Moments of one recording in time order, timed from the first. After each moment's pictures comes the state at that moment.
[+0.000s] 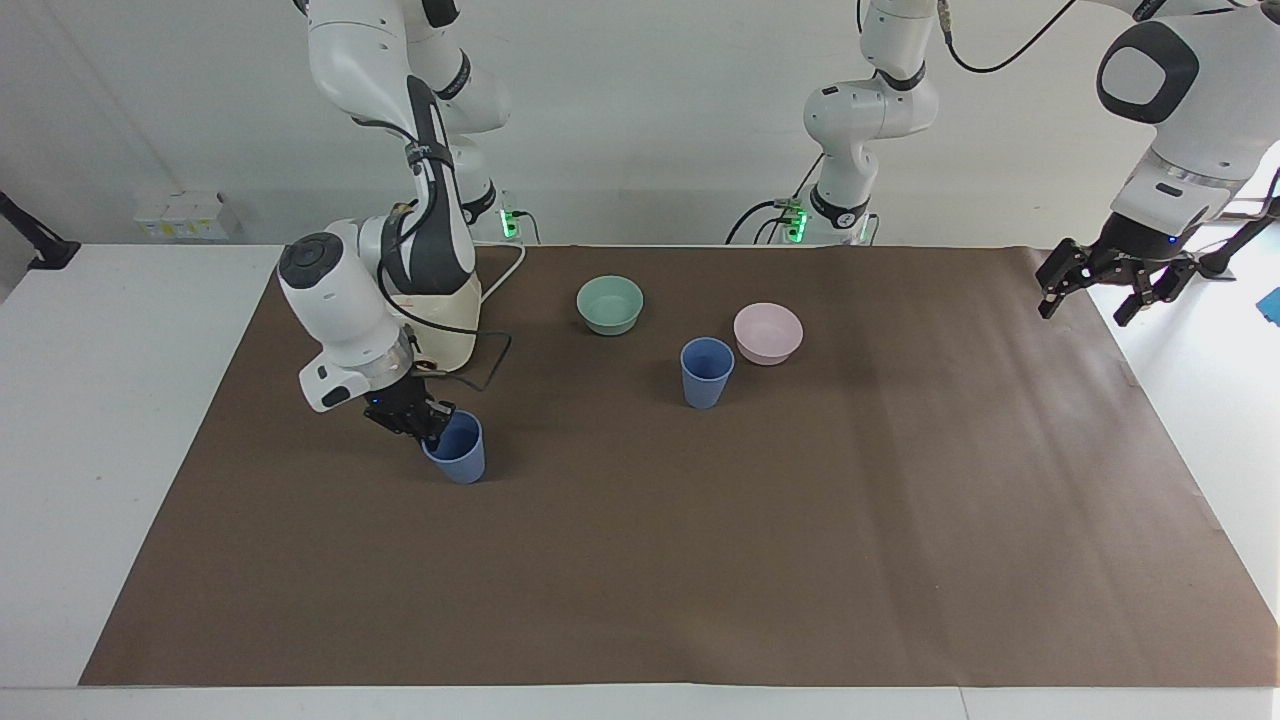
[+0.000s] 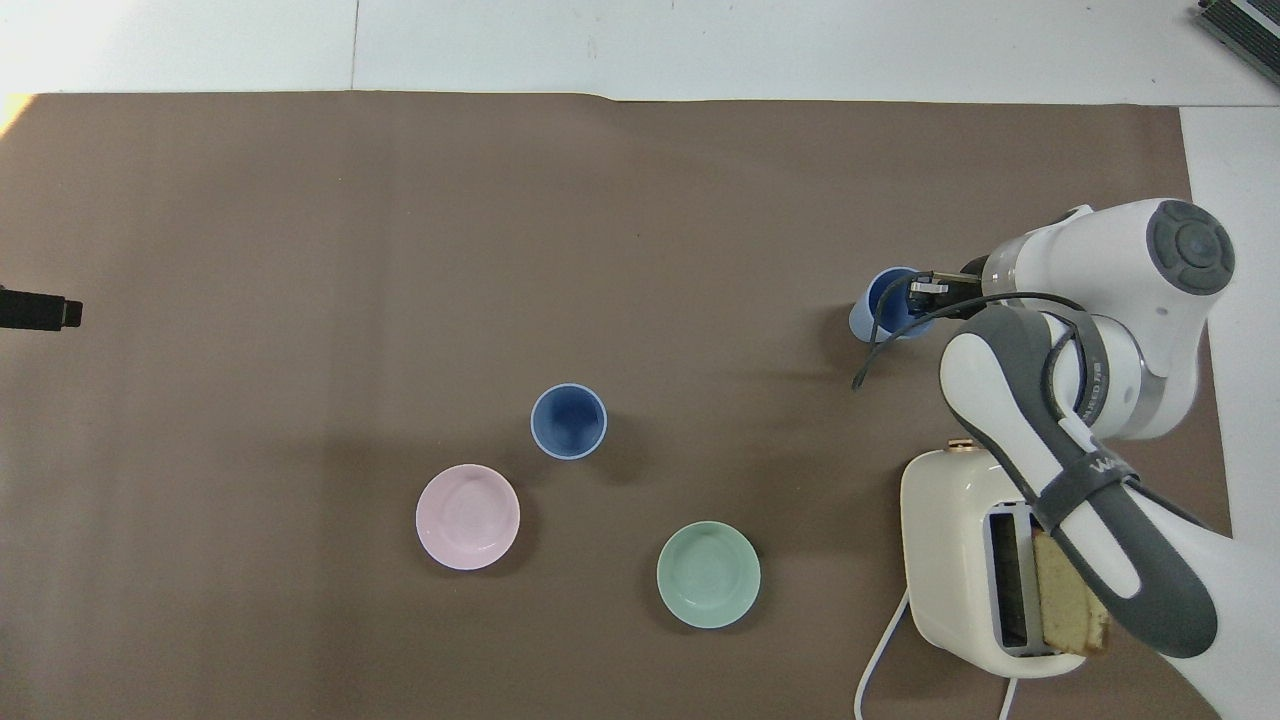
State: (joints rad) left arm 0.10 -0.04 0.04 -1.74 -0.07 1.85 0.33; right arm 0.09 0.26 -0.04 -1.89 0.15 2.26 0.14
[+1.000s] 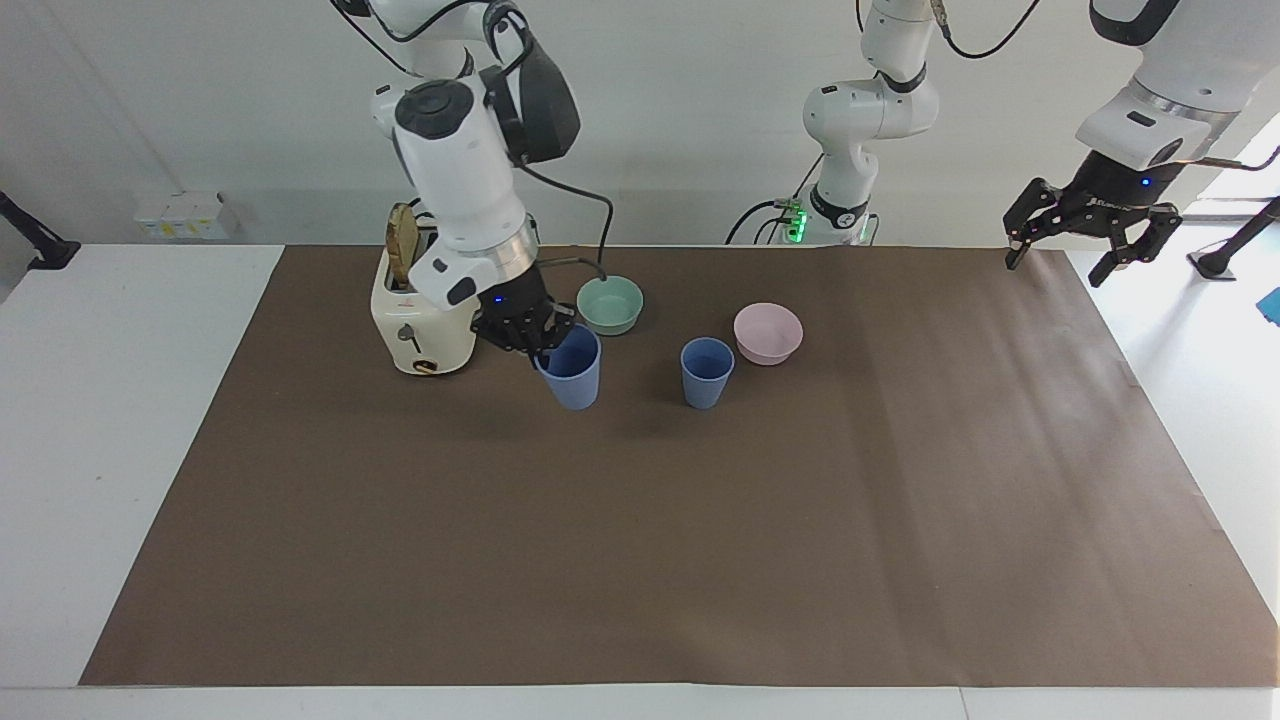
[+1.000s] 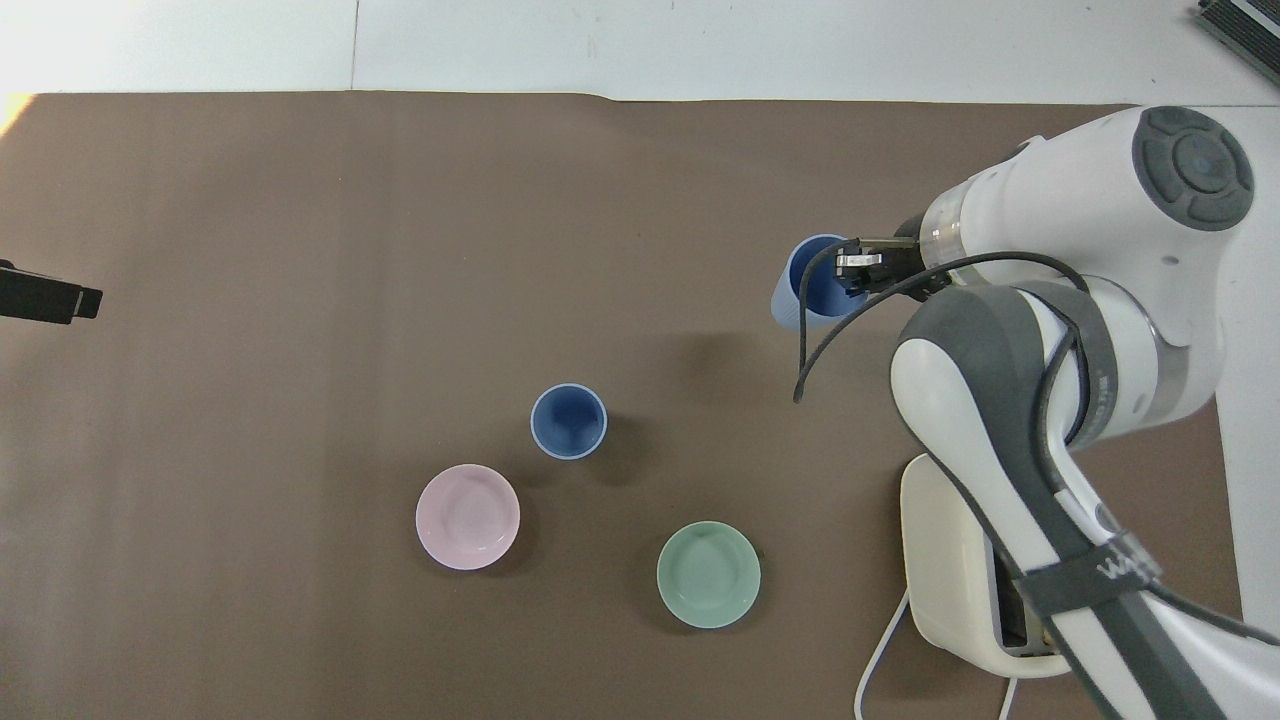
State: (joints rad) left arm 0.05 0.00 -0.05 -1.50 -0.07 1.61 0.32; right arm 0.40 0.19 -0.03 -1.58 0.11 1.88 0.41
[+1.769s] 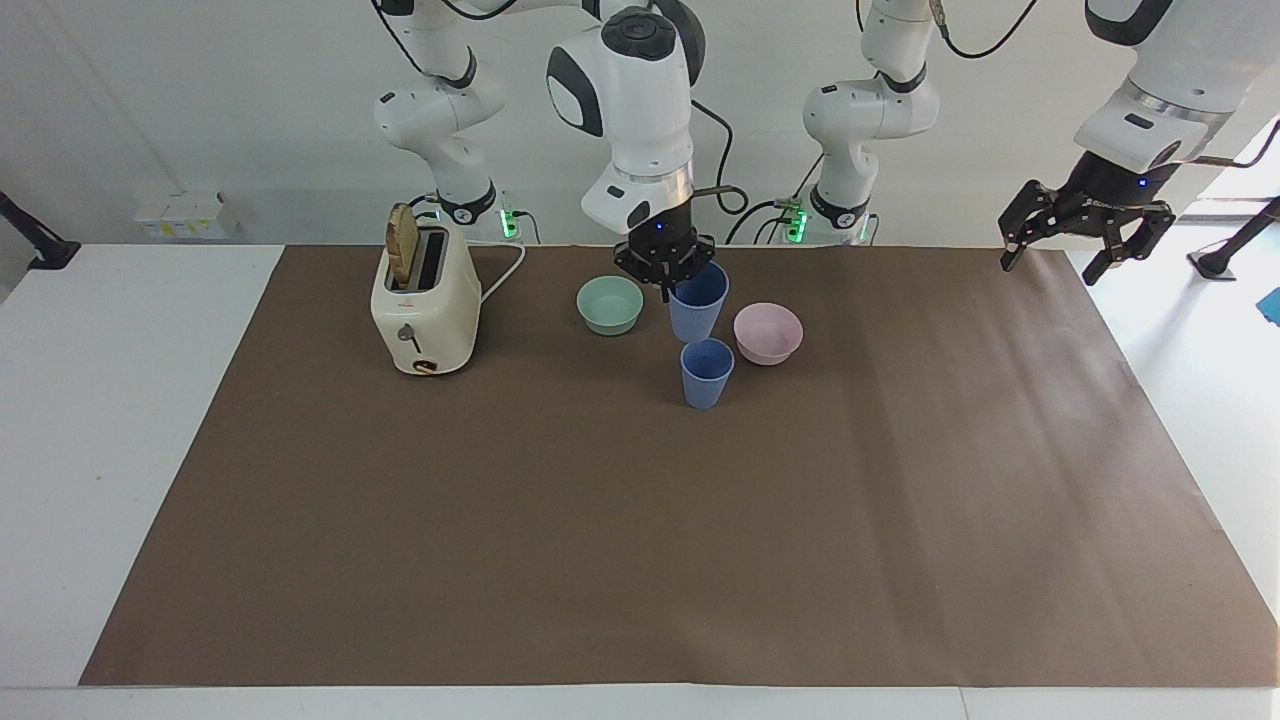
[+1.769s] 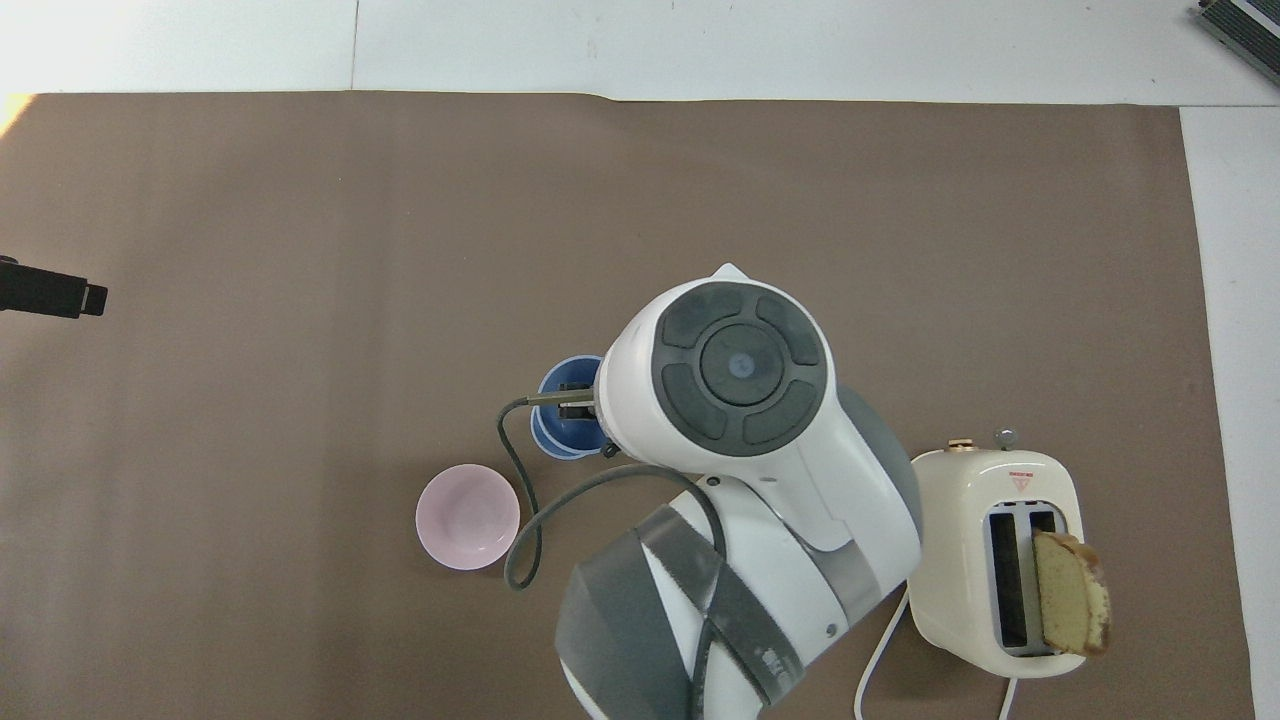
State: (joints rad) left arm 0.04 0.00 -0.05 -1.50 -0.07 1.60 0.25; right arm 0.68 0.20 -0.03 -1.58 0.07 1.88 0.66
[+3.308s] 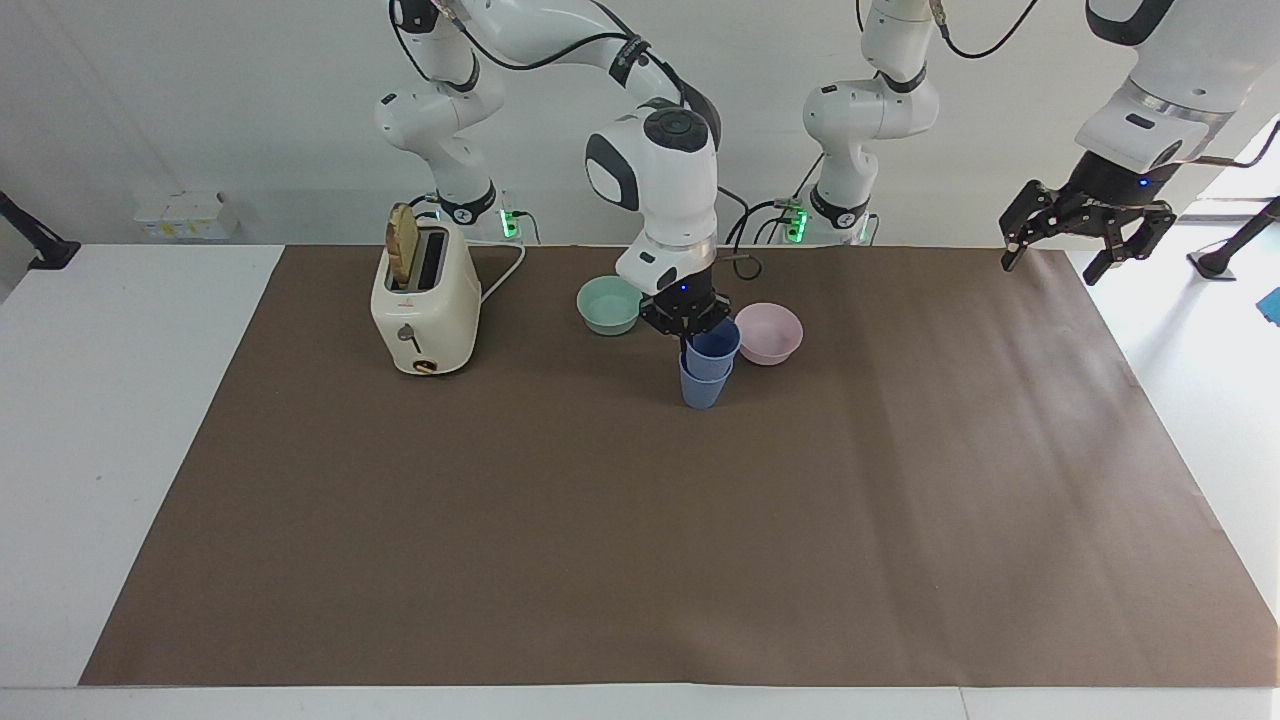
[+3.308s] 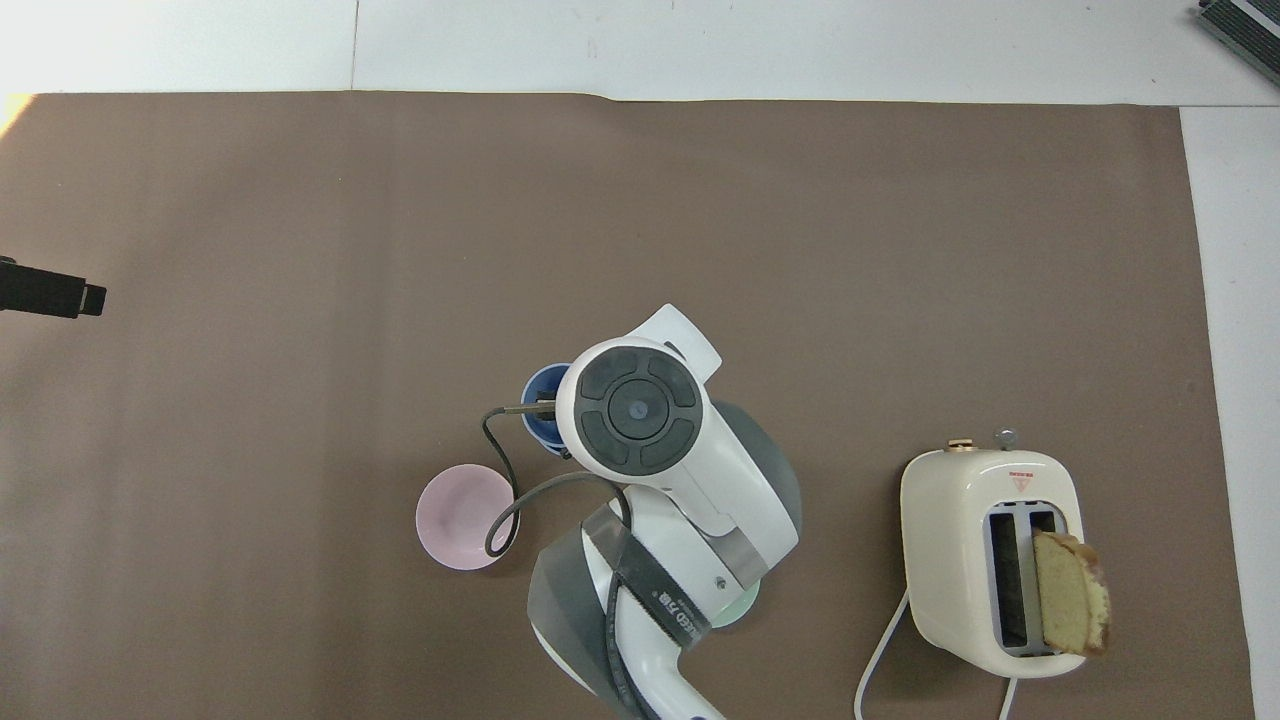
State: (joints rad) left arm 0.04 0.00 -0.05 -1.50 -0.07 1.60 0.25; right arm 0.70 0.28 -0.03 -1.71 0.02 2.12 0.72
